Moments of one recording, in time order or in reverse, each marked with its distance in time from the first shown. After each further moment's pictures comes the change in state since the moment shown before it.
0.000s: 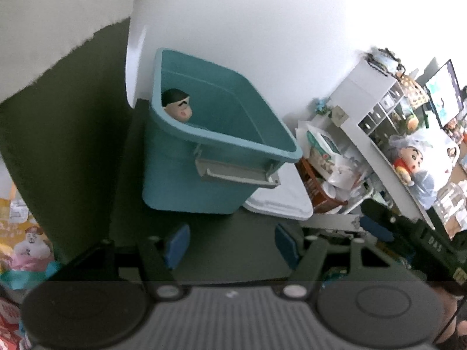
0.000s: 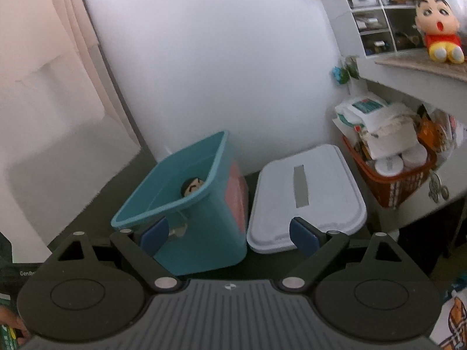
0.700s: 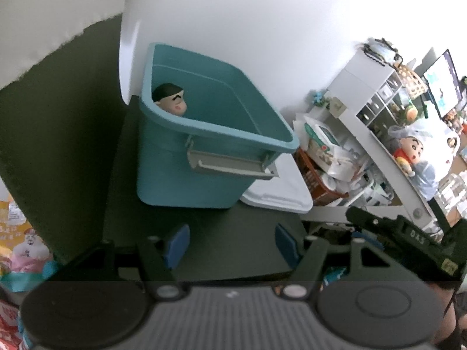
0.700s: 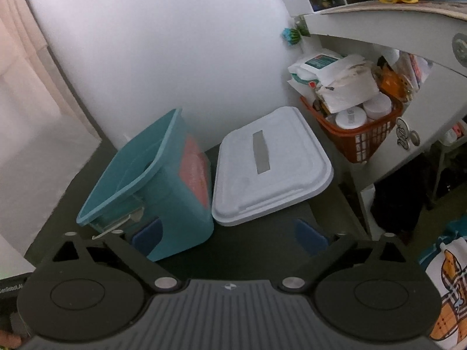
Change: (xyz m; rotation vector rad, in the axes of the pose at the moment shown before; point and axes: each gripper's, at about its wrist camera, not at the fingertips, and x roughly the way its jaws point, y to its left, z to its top) left arm 0.004 -0.006 -0.003 0.021 0.035 -0.015; right arm 0.010 -0.028 -0.013 0.152 0.088 -0.118
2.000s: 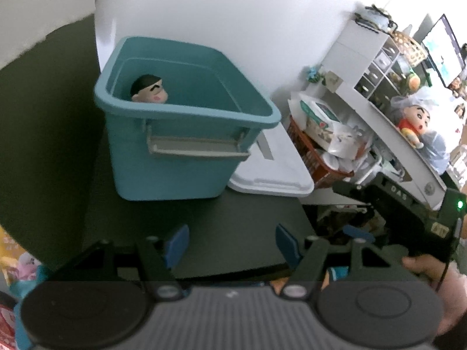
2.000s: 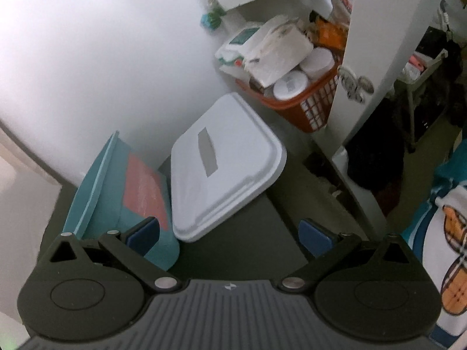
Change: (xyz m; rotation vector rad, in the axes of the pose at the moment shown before) left arm 0.030 -0.041 -0.004 0.085 0.046 0.057; right arm 0.032 -0.053 0.003 0.299 0.012 -0.088
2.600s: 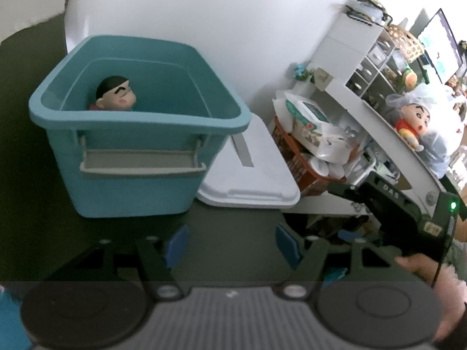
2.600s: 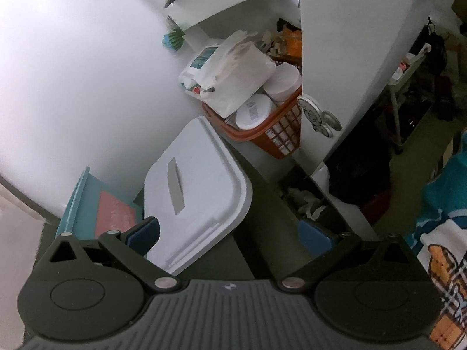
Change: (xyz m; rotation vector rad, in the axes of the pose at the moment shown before) left arm 0.043 -0.029 0.013 0.015 -0.008 -0.028; right arm 0.019 -0.034 0.037 0.077 -0.031 -0.045
